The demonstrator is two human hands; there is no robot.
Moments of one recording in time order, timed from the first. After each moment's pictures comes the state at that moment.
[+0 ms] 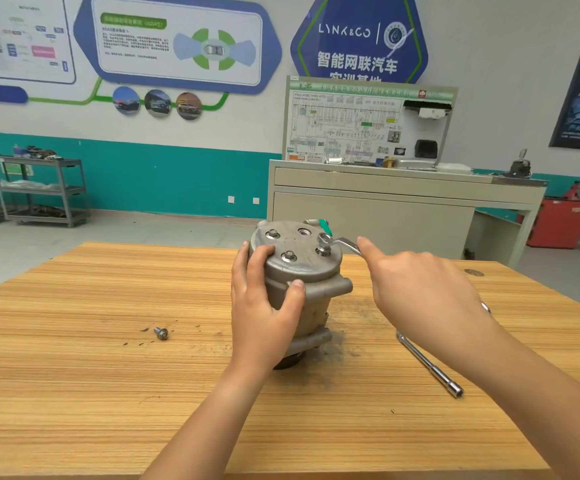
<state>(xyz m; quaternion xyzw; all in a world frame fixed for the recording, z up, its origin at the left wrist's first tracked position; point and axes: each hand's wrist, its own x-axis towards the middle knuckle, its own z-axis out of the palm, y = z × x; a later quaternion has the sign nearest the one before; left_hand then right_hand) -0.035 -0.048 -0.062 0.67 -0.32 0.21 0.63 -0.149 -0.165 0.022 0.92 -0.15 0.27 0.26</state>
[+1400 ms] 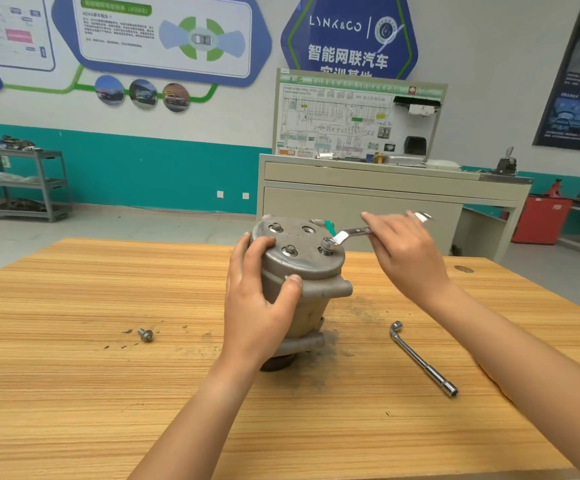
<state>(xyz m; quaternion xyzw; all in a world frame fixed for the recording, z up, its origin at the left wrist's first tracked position) -0.028 -0.050 -0.055 0.68 -0.35 0.19 0.62 -0.099 -0.245 0.005 0.84 0.00 0.51 0.15</state>
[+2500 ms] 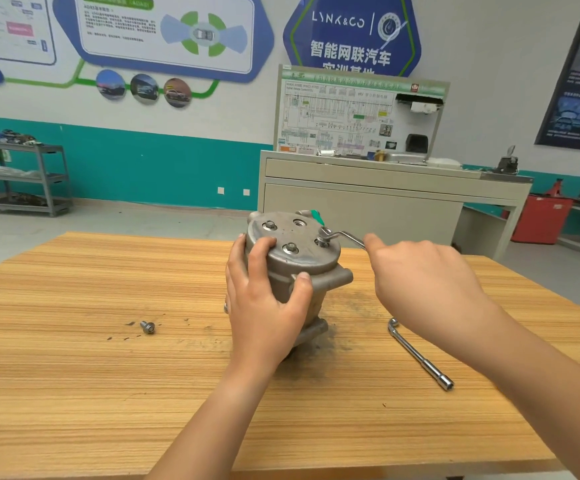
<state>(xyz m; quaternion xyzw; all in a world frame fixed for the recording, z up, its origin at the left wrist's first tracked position) -0.047 -0.055 -0.057 0.70 -0.28 0.22 0.62 -0.154 -0.155 0.038 0.93 -0.21 0.16 0.27</state>
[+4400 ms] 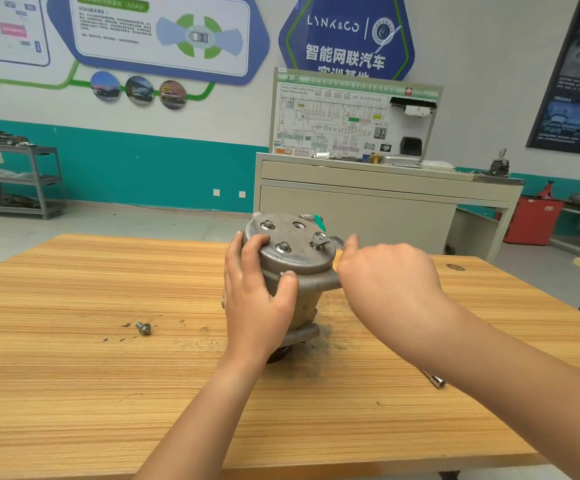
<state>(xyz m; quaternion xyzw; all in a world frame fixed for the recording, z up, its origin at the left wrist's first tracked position) -0.041 -0.056 -0.052 0.68 -0.30 0.20 0.64 -0.143 -0.135 0.038 0.93 -0.18 0.09 0.29</state>
